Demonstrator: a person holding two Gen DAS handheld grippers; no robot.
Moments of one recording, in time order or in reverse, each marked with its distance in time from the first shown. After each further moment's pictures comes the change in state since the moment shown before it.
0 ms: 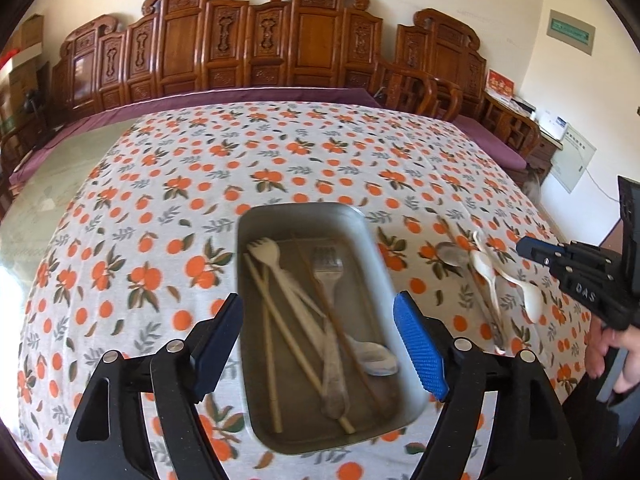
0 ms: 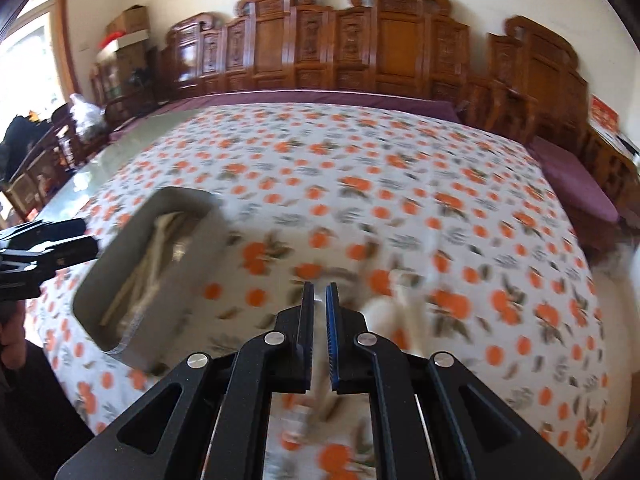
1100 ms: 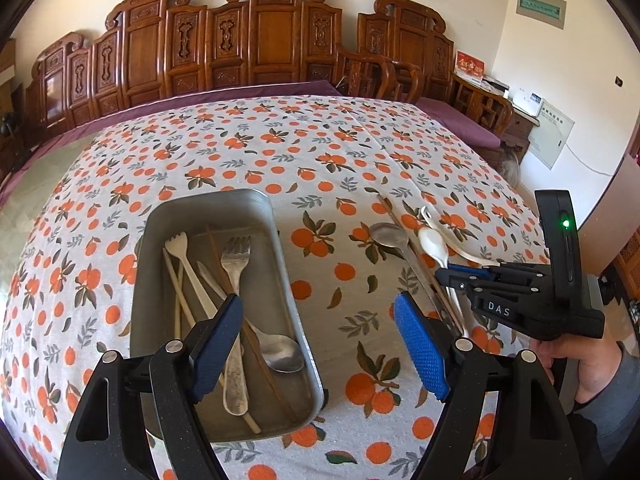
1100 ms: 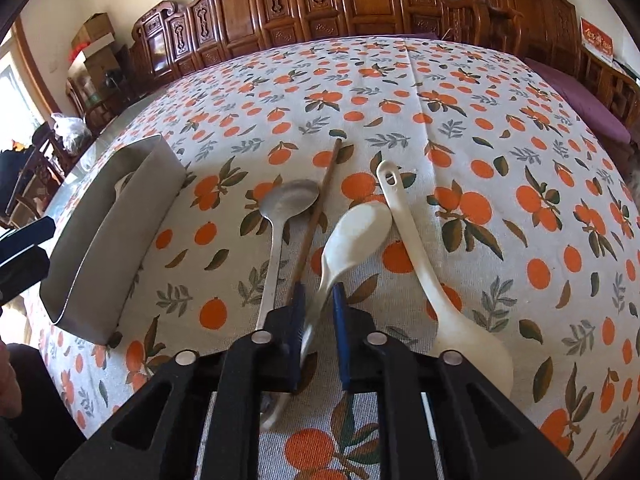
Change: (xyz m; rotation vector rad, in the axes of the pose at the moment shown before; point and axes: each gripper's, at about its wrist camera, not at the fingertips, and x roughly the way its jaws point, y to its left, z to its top) left arm 0.012 -0.073 -0.016 0.080 0.008 -0.050; right arm 0.060 -0.027 -0.051 0.150 0.144 0.072
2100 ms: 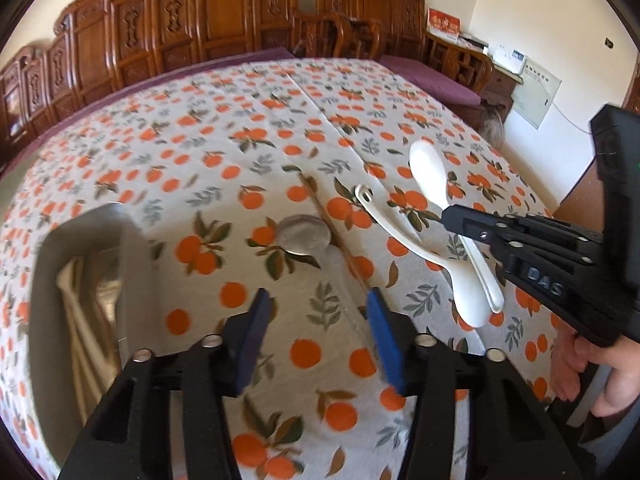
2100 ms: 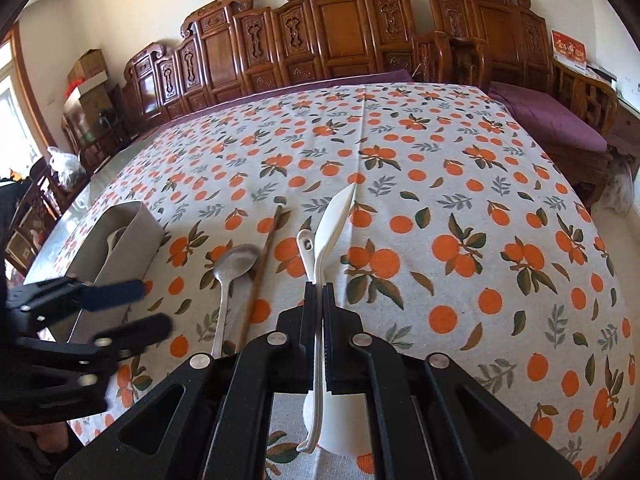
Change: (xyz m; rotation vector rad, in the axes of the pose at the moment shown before) left arm 0.085 -0.083 0.023 0.086 0.142 -0.052; right arm -0.045 -0.056 0.016 0.048 -0.149 -0.028
